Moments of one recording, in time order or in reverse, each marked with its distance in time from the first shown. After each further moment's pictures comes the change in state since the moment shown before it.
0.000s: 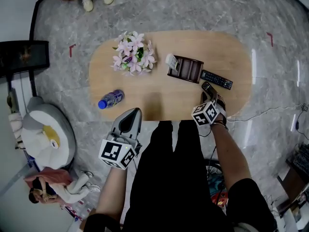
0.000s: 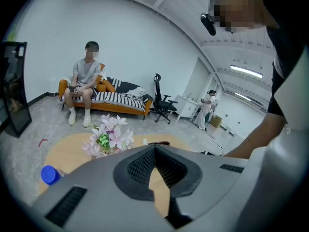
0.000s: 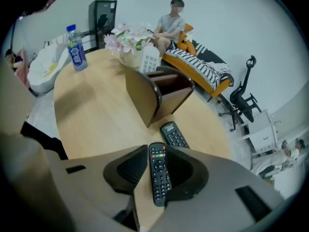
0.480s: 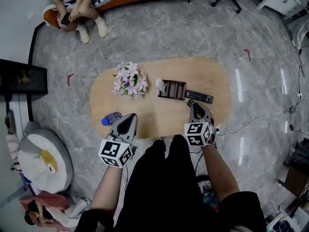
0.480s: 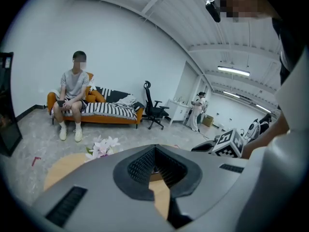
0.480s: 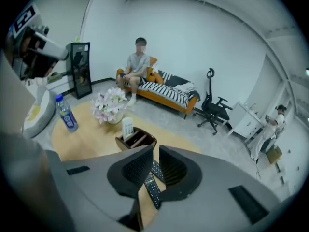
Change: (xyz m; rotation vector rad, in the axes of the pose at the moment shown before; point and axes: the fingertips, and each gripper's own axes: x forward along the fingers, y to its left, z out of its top) left arm -0.010 -0.013 0.068 0.117 -0.064 -0.082; right arm -0.164 -0.059 0.080 0.328 -0.313 -0.159
